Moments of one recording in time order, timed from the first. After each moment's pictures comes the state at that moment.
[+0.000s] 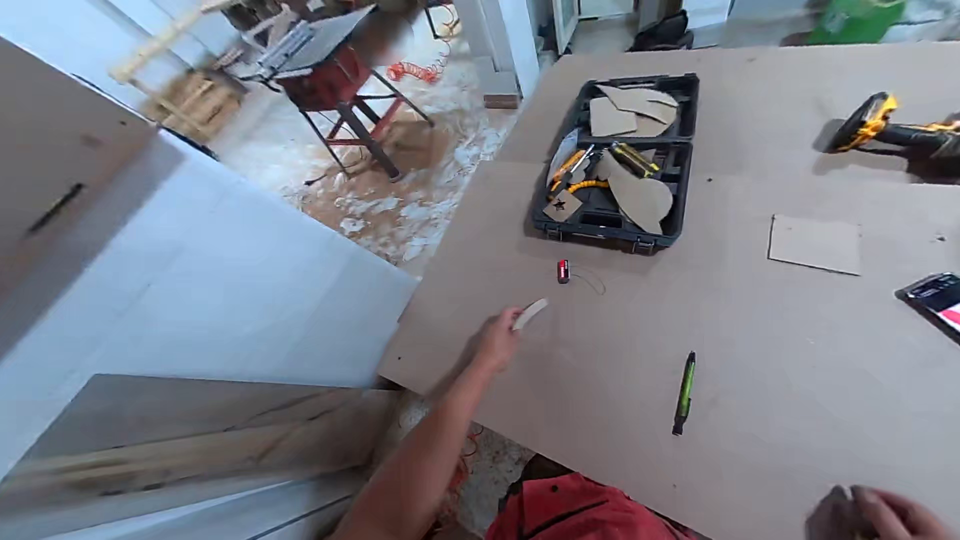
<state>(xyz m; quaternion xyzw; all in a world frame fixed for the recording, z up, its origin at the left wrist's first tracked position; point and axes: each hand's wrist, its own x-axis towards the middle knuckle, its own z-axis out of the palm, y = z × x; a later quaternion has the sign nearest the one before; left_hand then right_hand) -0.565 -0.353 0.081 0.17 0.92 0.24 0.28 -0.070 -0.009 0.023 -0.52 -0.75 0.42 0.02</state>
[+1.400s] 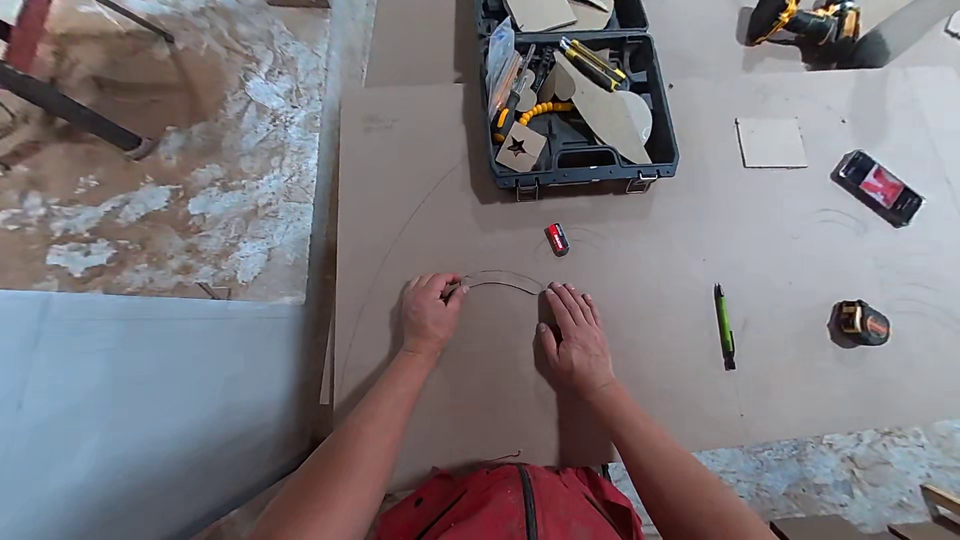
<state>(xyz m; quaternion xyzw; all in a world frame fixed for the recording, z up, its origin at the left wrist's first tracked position) -0.759 -0.406 -0.015 0.39 0.87 0.29 0.09 -0.509 -0.278 -0.035 -0.30 -0.93 0.18 0.13</state>
